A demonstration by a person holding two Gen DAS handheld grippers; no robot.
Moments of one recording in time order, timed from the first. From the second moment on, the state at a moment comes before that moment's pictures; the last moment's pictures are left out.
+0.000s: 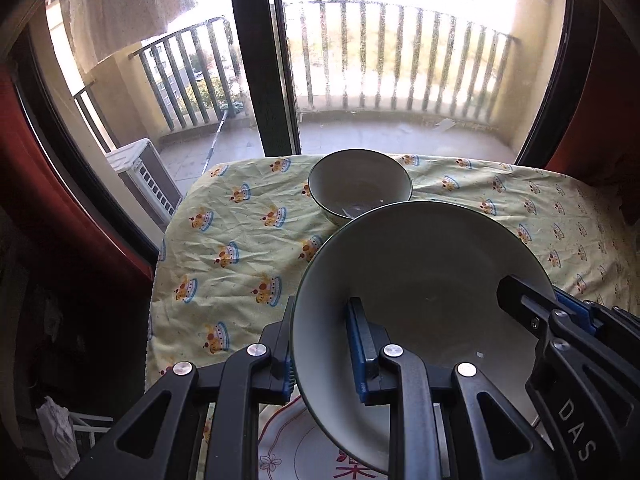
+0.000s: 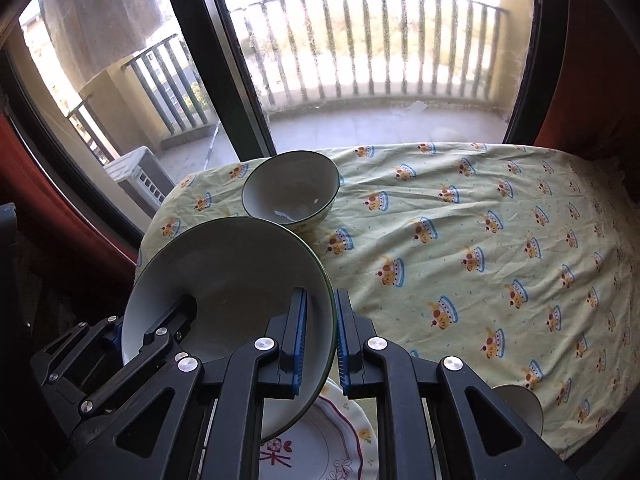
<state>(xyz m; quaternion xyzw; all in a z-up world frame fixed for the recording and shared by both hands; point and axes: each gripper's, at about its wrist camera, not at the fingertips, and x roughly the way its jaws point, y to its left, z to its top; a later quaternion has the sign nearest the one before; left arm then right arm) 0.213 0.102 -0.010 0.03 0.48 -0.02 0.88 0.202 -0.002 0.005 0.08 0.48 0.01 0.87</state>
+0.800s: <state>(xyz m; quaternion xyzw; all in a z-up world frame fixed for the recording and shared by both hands) 0.140 -0.022 -0.017 0.02 0.48 -0.05 0.88 0.121 -0.137 0.006 0.08 0.47 0.00 0.88</state>
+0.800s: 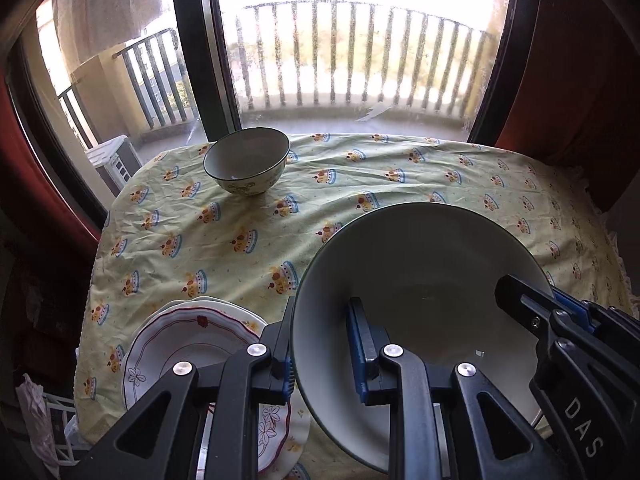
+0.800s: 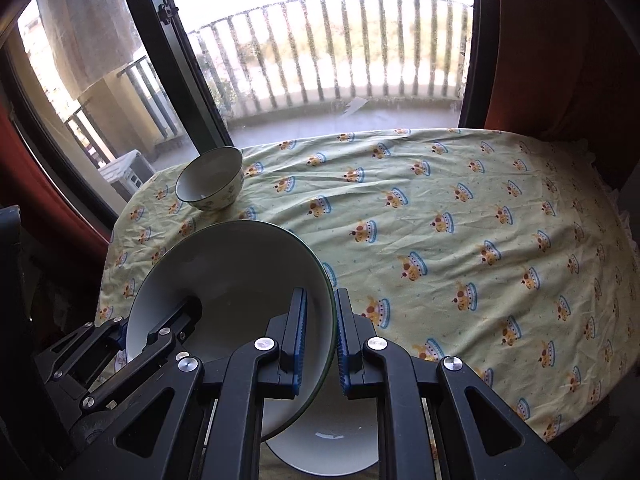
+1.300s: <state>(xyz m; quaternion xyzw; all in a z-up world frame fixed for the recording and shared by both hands) 0.116 -0.054 -0.054 0.02 0.52 -0.07 0.85 0.090 -0.172 -0.030 0.08 0.51 -0.02 0.86</state>
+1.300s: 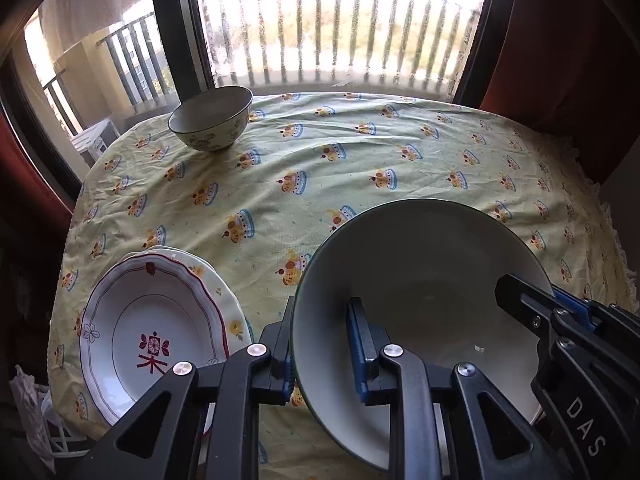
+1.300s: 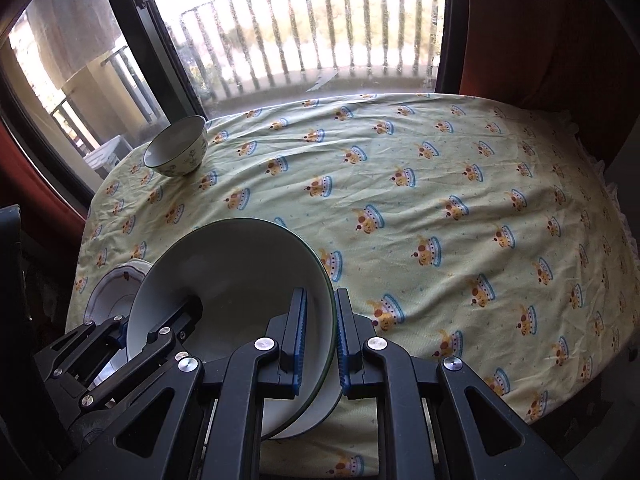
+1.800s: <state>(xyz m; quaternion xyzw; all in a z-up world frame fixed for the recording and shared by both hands) 0.108 -0.064 -0.079 0.03 0.55 -0.07 0.83 0.083 -0.181 -0.061 0.08 0.54 -0.02 0.84</state>
